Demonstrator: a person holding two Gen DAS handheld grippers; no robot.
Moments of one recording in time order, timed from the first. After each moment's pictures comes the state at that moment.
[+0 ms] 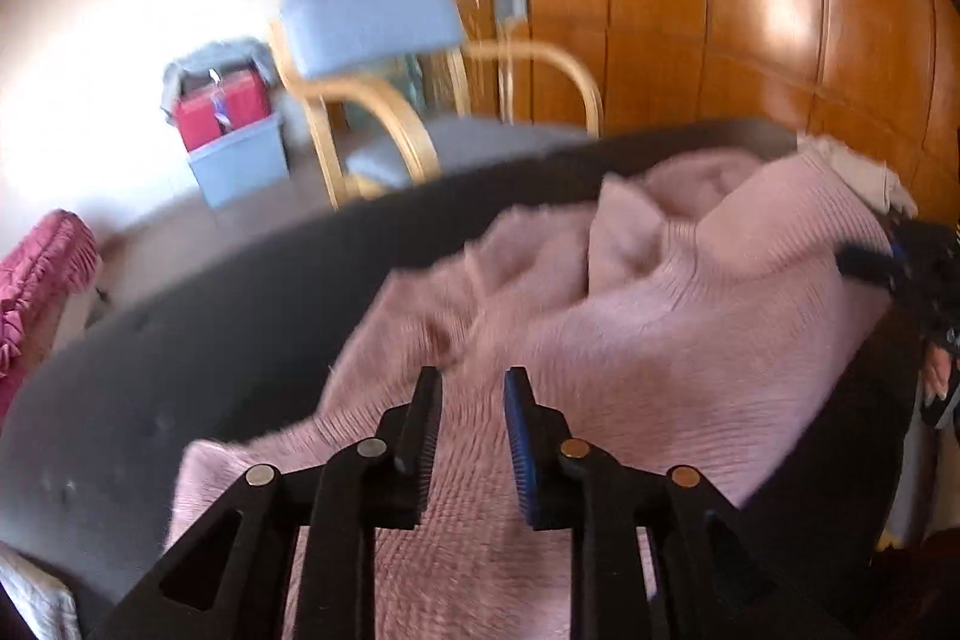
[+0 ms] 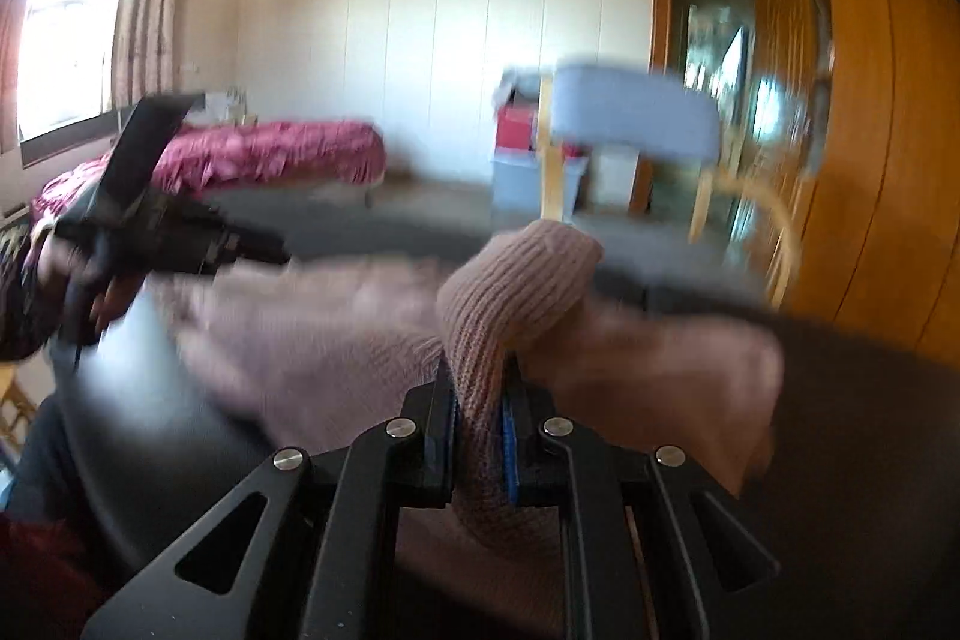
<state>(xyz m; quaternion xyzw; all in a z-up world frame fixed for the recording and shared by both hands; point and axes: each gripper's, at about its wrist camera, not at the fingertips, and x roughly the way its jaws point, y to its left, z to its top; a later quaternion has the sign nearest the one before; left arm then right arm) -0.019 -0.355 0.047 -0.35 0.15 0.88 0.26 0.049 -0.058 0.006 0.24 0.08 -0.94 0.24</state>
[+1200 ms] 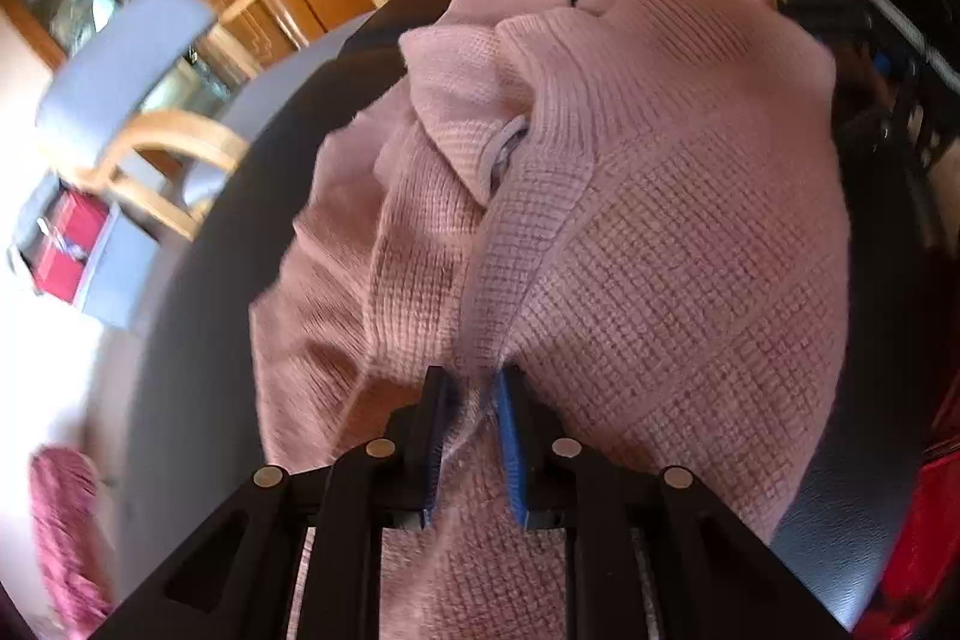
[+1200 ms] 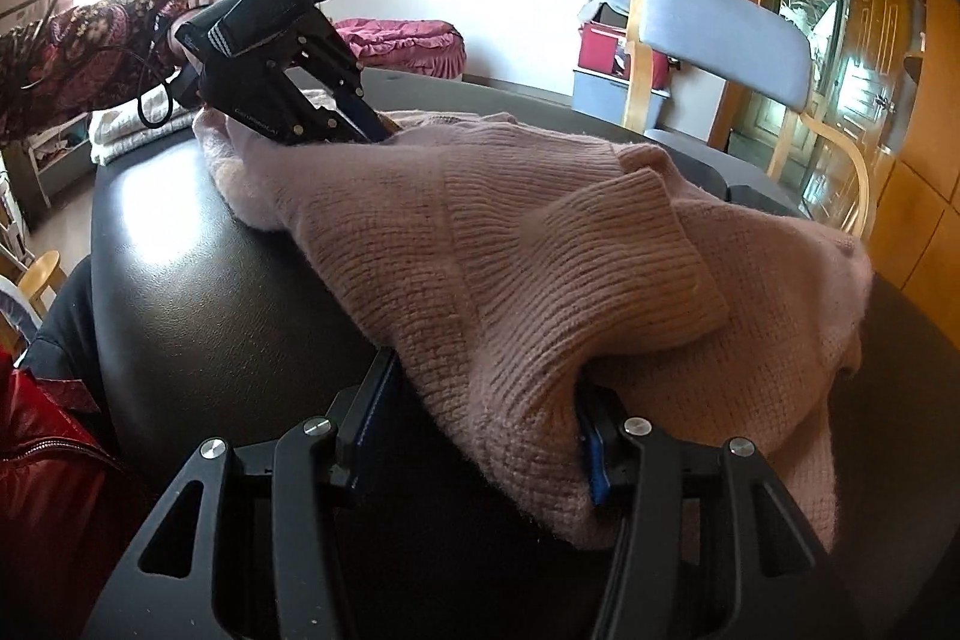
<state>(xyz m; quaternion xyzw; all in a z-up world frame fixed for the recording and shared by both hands) -0.027 -0.306 0.022 -0.37 0.41 0.74 0.40 0.070 -0.055 -0.038 0.31 0.15 -0.89 0.31</state>
